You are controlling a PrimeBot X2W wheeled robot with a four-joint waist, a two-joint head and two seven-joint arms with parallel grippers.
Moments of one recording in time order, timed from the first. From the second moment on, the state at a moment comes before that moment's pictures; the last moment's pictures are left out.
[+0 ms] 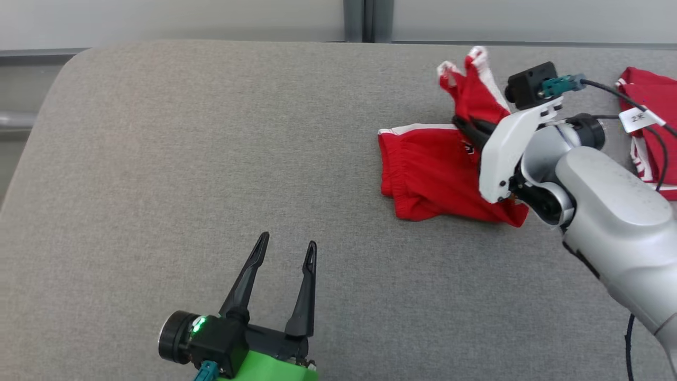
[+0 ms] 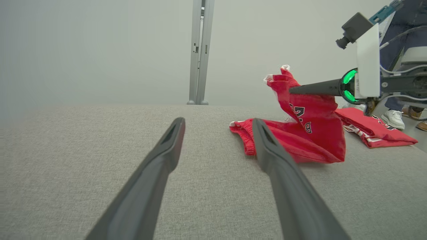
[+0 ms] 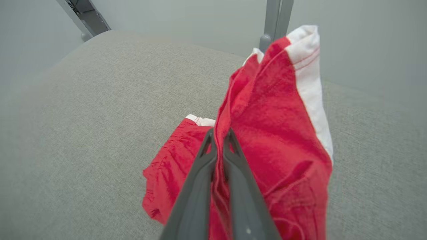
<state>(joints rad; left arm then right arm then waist) 0.02 0.05 -0.41 -0.06 -0.20 0.03 -0.26 -0.90 -0.42 0.82 0.60 0.88 0.13 0.19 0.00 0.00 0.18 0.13</state>
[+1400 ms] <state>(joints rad) 0.10 0.05 -0.26 -0.10 -0.19 0.03 -0.26 -0.27 -0.37 0.45 0.32 0.53 0.13 -0.26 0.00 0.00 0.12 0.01</state>
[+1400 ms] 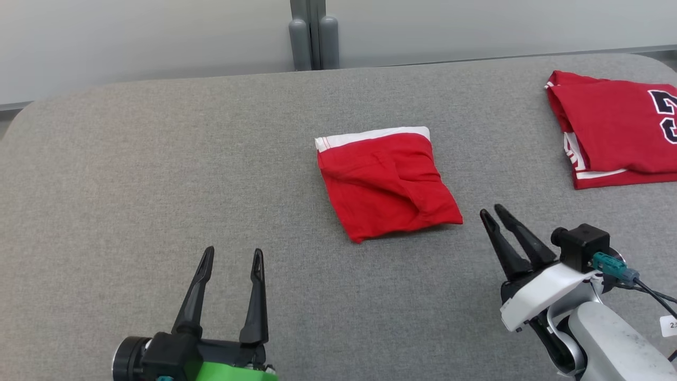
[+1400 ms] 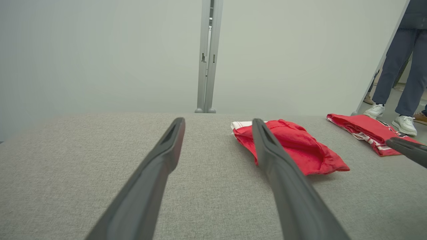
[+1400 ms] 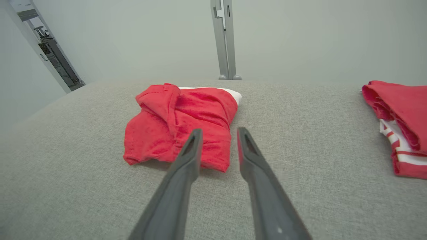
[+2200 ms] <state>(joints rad) 0.05 0.05 -0.38 -0.10 -0.22 0.05 -0.26 -0.74 -0.52 0.95 0.65 0.86 0.13 -0.12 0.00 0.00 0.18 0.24</state>
